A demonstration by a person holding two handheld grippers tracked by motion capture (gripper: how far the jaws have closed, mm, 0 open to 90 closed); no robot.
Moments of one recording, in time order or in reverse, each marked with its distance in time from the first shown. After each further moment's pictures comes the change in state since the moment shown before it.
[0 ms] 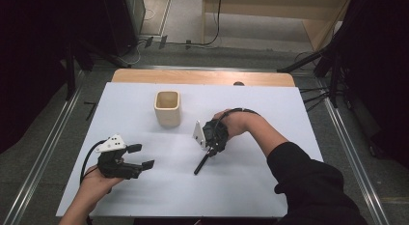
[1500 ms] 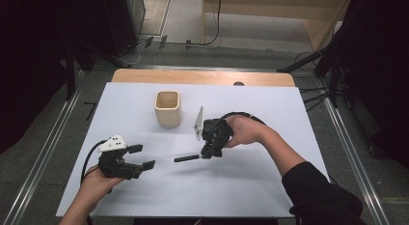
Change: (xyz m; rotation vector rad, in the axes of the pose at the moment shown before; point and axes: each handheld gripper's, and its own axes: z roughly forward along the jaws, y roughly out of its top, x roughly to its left) left arm 0.000 0.000 0.002 0.013 -0.018 -0.019; right arm 0.023 0.011 -0.037 -0.193 0.089 0.468
